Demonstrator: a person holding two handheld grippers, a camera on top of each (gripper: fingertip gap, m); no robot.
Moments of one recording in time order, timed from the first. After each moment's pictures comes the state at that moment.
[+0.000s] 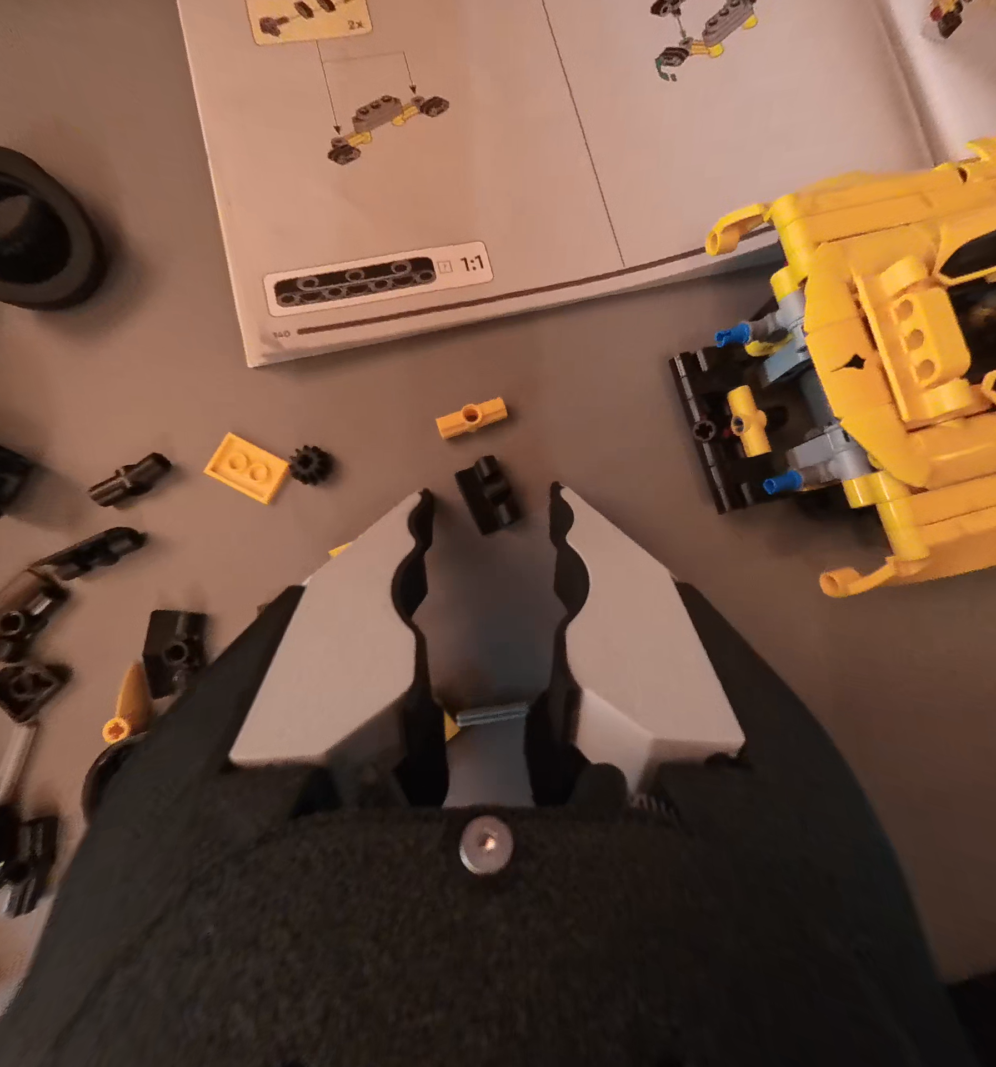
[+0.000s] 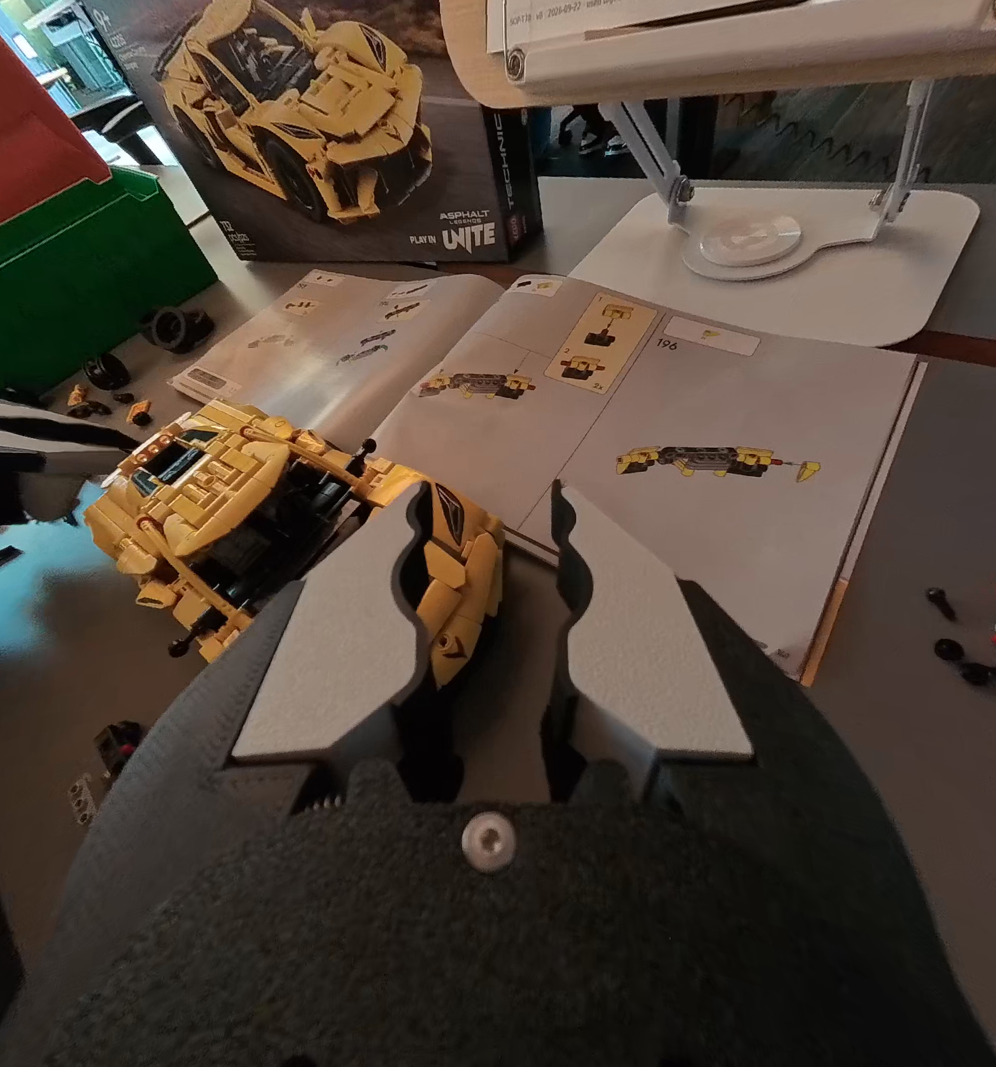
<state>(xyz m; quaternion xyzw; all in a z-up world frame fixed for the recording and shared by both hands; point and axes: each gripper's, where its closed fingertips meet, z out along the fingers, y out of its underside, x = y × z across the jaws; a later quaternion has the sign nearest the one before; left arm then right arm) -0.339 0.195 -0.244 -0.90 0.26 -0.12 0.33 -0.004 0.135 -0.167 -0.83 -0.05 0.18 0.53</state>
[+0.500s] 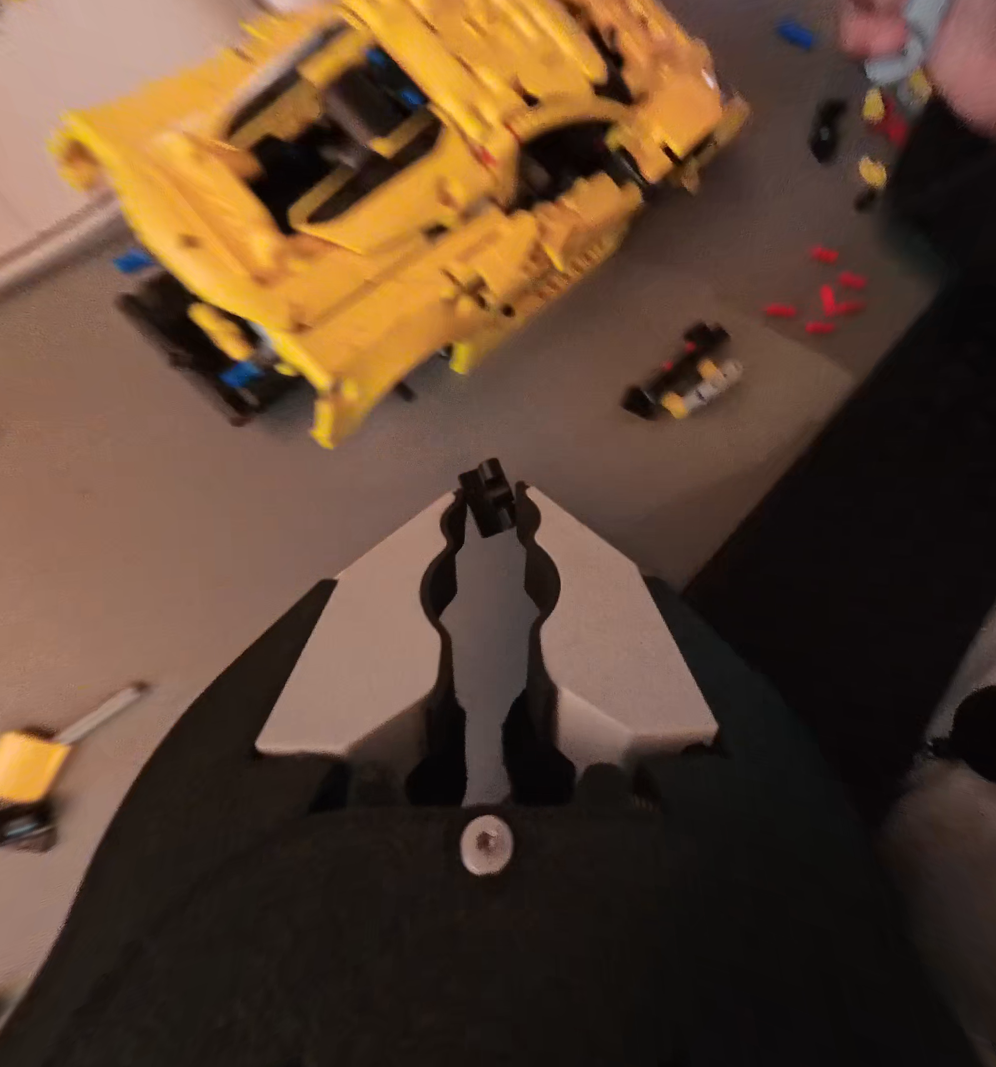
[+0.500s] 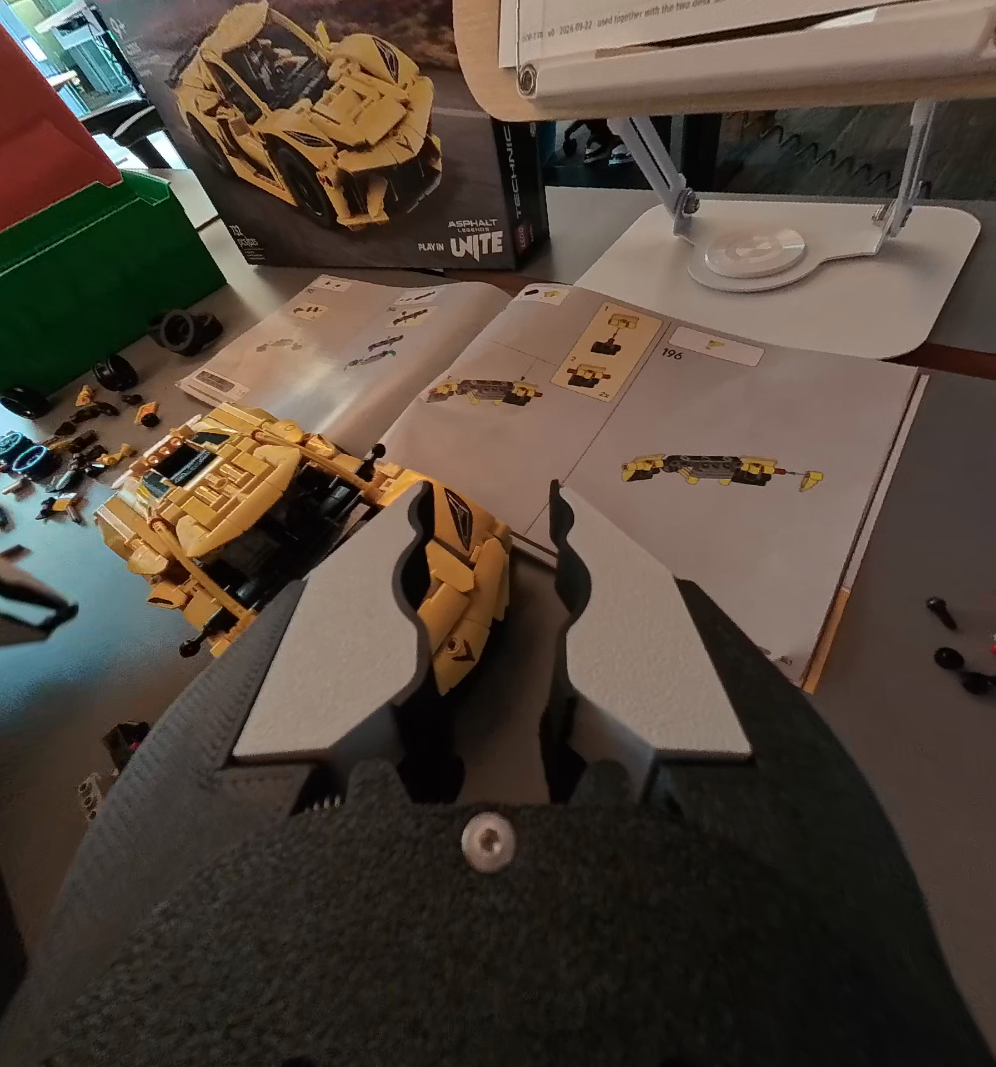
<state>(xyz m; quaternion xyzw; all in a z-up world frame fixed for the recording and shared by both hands) -0.260 0.051 -0.222 -0.80 0.46 -0.28 0.25 -0.006 0.134 -0.162 -0.83 -0.05 0.18 0.53</state>
